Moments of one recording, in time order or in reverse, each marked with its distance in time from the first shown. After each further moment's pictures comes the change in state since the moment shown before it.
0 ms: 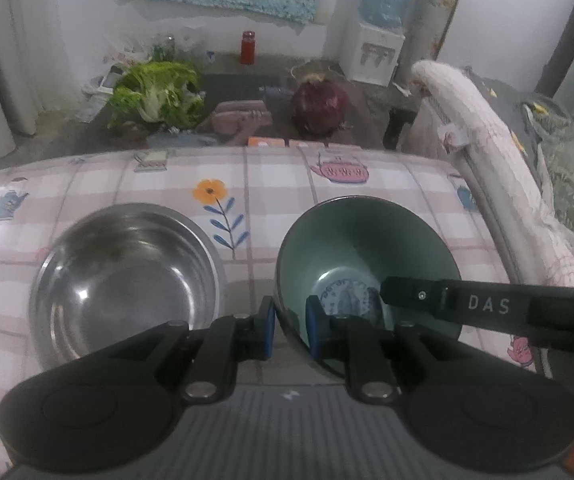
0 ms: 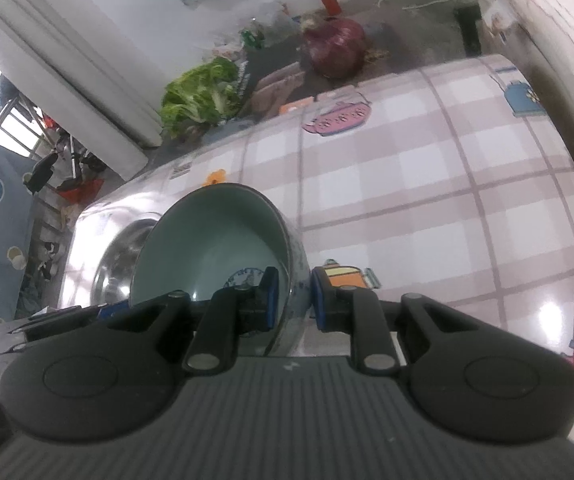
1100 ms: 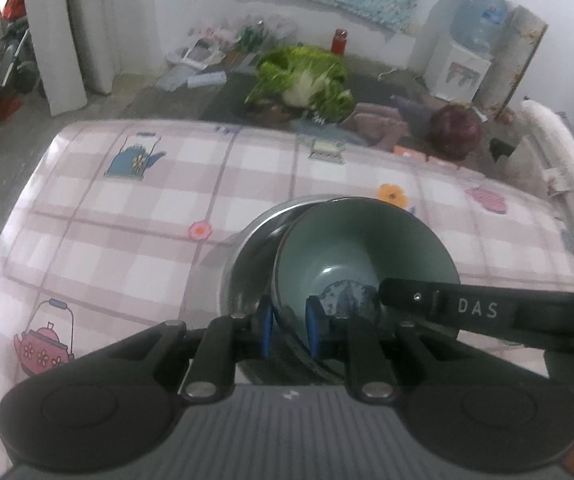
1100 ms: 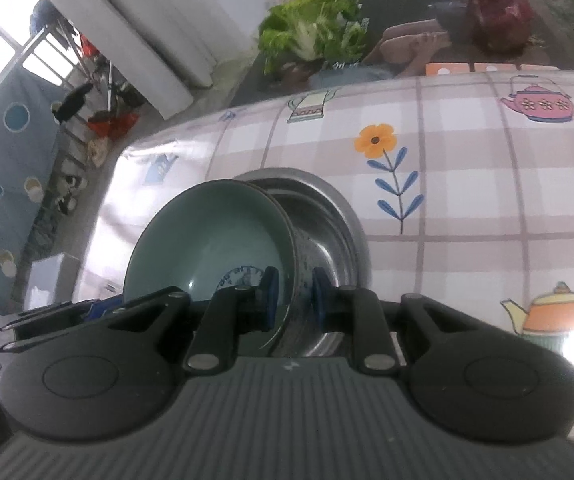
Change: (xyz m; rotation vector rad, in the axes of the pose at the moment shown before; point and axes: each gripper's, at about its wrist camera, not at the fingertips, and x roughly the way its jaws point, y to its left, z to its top) left arm -0.003 0.148 -0.007 -0.173 0.033 0.130; right arm 0.106 0.141 -0.007 -0.180 0.142 0.050
